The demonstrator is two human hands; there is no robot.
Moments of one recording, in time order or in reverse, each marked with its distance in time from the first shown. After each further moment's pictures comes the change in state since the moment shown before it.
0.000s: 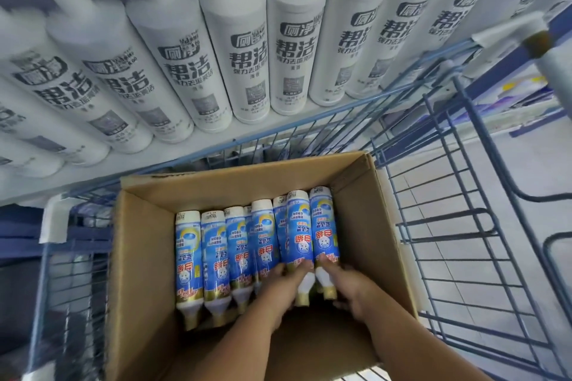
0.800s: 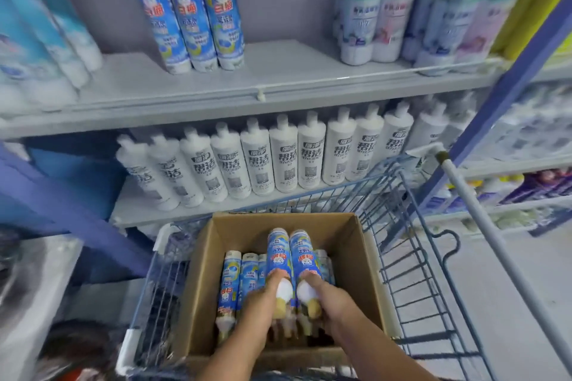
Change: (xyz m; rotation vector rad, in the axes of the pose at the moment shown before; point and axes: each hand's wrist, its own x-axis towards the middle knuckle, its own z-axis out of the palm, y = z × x) left_hand -0.211 0.022 -0.030 -0.252 0.428 0.189; right_hand -0.172 0.003 0.017 0.206 -0.289 -0.335
